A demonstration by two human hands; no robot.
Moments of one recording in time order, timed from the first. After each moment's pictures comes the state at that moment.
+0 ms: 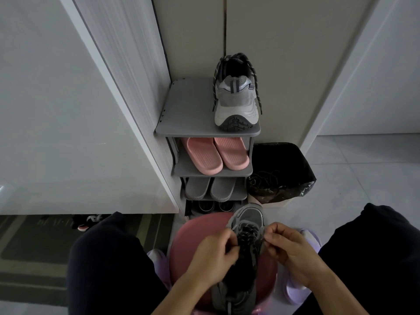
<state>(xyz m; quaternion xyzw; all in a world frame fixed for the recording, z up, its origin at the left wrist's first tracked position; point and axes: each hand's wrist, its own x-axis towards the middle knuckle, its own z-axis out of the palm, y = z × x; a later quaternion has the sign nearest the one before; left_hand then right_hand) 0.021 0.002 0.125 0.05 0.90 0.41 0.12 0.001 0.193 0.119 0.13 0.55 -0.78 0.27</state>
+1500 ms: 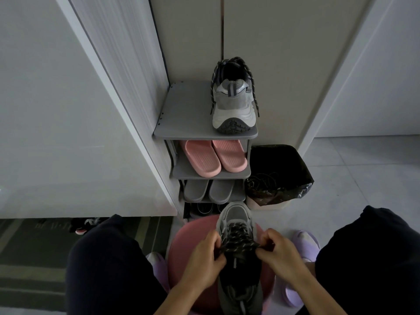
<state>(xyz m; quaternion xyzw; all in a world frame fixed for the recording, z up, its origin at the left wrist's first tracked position) 0.024 -0.012 0.077 0.00 0.90 0.42 0.11 0.005 0.180 0.095 0.05 0.86 -0.49 0.15</state>
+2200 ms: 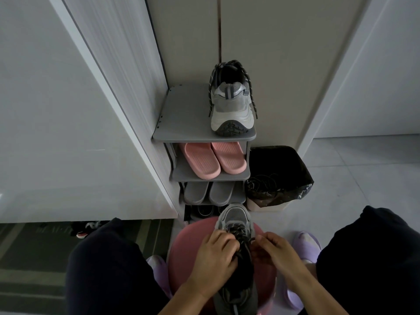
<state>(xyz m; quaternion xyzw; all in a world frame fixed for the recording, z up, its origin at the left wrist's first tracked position) 0.017 0.002 0.080 0.26 0.93 0.22 -0.13 0.001 0.171 0.099 0.19 0.66 -0.69 0.22</state>
